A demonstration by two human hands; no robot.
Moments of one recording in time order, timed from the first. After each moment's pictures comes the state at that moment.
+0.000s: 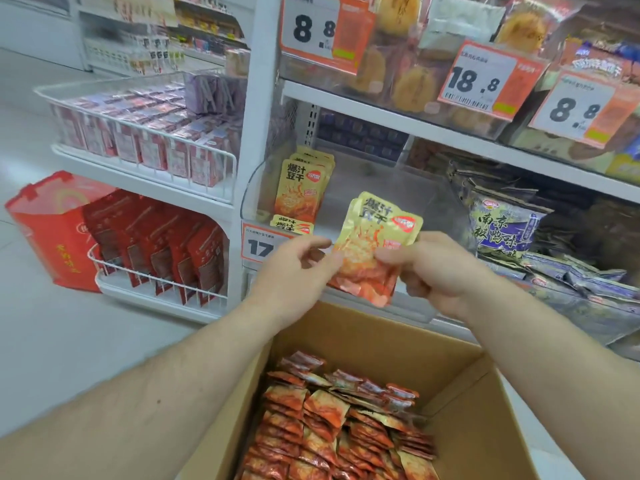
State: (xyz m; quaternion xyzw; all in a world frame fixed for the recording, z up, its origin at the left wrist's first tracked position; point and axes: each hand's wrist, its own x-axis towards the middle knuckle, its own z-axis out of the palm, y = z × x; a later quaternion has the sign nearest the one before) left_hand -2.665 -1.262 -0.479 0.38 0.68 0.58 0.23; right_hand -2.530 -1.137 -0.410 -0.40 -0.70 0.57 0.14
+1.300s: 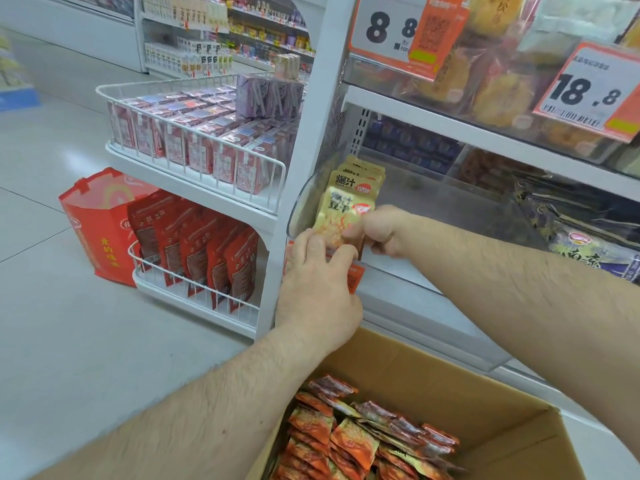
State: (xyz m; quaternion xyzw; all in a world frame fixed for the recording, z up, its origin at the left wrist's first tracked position) left_hand -2.693 -1.250 -0.499 0.41 0.84 0.34 -0.03; right_hand -2.715 -1.064 -0.455 -0.43 -0.76 0.49 0.04
